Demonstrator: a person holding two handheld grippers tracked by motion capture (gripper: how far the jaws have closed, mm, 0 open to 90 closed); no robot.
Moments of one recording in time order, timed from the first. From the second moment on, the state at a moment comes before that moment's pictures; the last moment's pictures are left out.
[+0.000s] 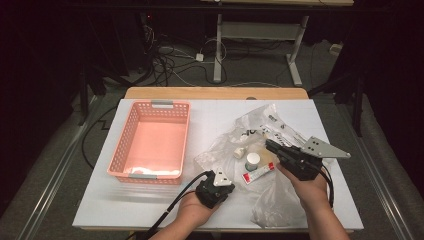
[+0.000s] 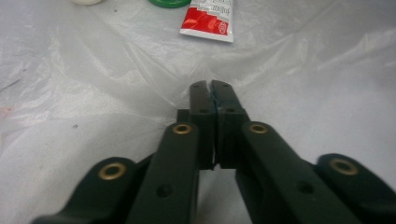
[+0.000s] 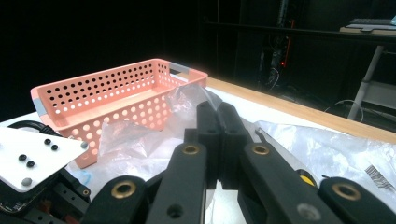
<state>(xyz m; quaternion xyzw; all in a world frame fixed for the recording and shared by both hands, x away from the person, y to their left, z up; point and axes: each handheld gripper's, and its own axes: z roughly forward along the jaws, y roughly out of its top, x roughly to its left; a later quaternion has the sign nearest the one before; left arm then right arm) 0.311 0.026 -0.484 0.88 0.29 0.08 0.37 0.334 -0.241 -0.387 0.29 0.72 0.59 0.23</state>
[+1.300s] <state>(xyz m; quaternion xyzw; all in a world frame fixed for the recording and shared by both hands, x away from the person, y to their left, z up) 0.320 0.060 -0.406 0.75 0.30 0.17 0.56 0.337 -0.248 -0.361 0.31 0.68 0.60 0.28</state>
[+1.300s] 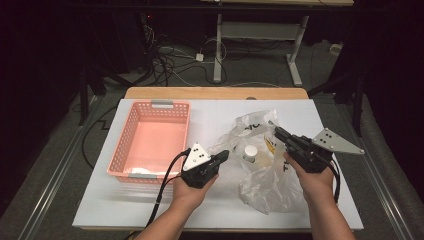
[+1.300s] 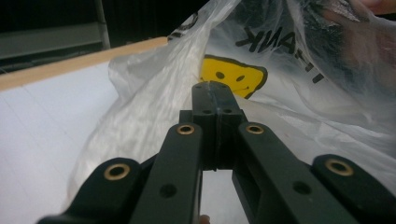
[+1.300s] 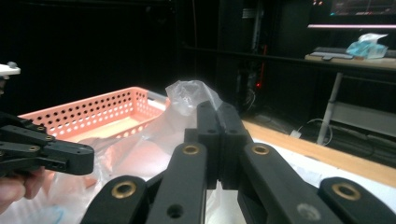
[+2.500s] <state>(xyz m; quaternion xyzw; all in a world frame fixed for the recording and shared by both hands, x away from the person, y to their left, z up) 0.362 0.022 -0.238 0.68 0.22 0.29 0.64 0.386 -0.251 -0.221 0.29 0.60 0.63 0.39</state>
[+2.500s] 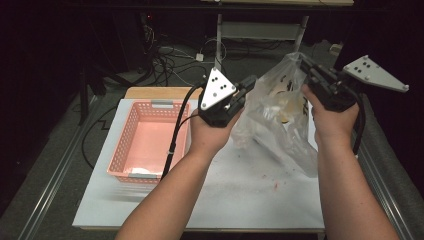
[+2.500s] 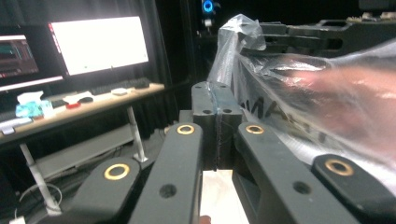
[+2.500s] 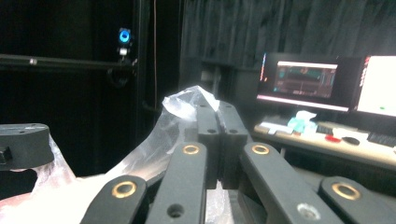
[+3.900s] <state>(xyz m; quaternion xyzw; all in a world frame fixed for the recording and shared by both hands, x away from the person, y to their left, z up) 0.317 0.095 -0.378 0.76 0.32 0.16 0.54 0.411 -0.289 -0.306 0.38 0.64 0.56 0.36</state>
